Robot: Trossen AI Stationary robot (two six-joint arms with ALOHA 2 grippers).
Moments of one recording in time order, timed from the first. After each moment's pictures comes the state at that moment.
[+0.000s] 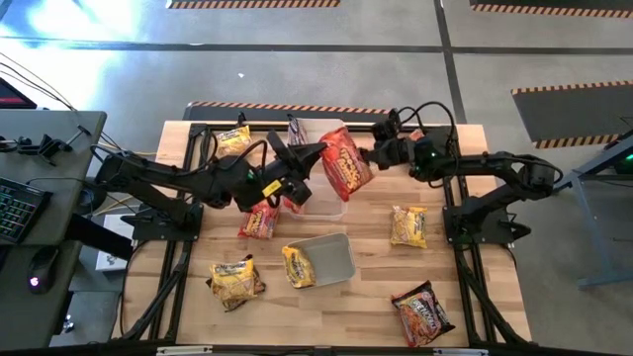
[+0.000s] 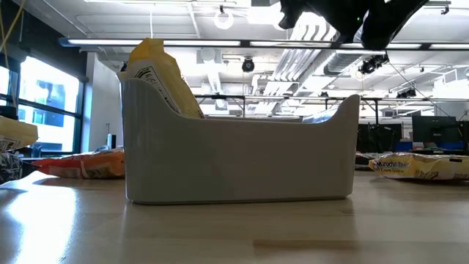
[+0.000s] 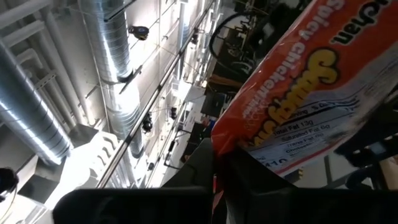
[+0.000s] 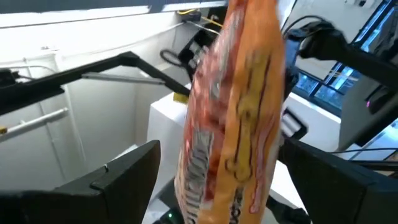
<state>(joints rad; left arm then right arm) -0.18 1.44 1.30 0.41 -0.73 1.47 -0.39 1.41 0.74 1.35 -0.72 1.55</state>
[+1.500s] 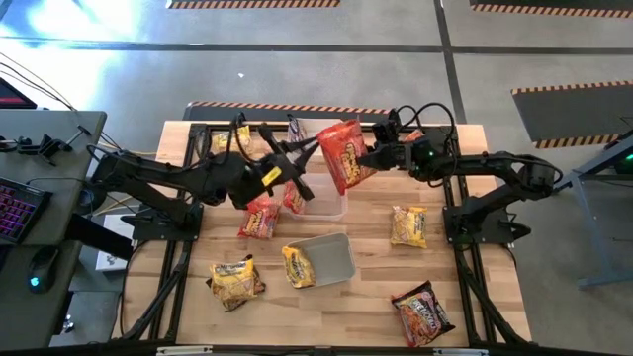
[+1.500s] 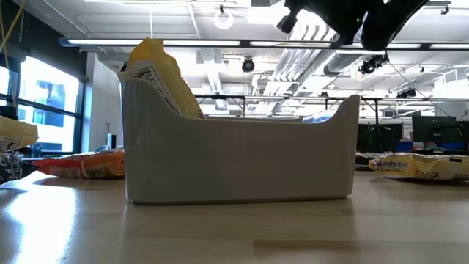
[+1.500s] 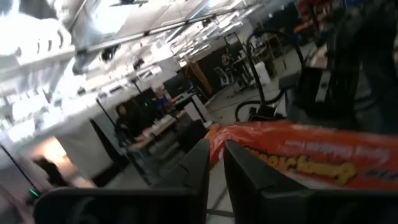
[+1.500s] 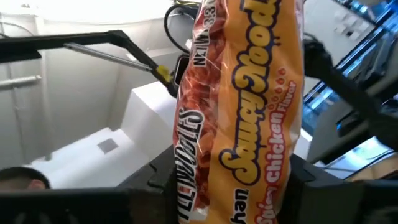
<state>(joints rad) -0.18 1.40 1.31 0.34 -0.78 0.69 -0.40 1.41 0.74 1.31 -0.73 1.32</state>
